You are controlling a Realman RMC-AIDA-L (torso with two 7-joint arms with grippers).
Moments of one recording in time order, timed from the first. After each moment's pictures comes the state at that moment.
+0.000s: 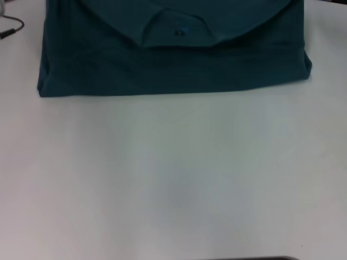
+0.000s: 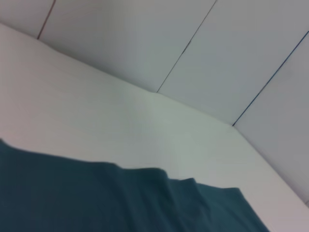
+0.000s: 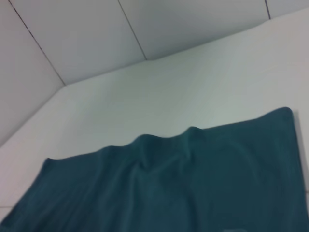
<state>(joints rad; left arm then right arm) -0.80 -2.01 -2.69 -0.51 -1.07 0.97 -1.96 0.76 1.98 -0.38 -0.50 -2.21 -0.97 1.87</state>
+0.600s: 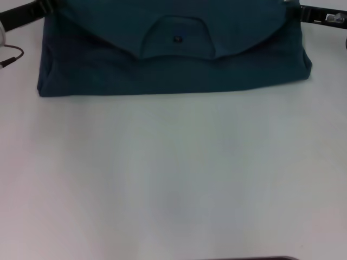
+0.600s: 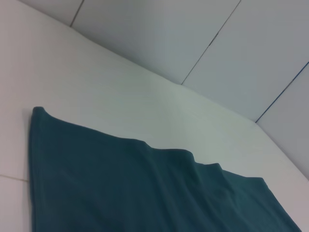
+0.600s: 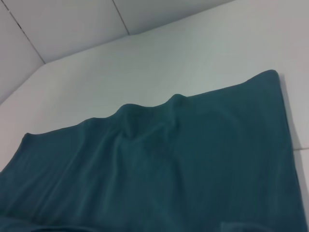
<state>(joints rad) -0.73 -2.05 -2.69 -0.48 -1.12 0.92 -1.88 0.74 2.00 -0.38 -0.43 -2.21 -0.89 1.81</state>
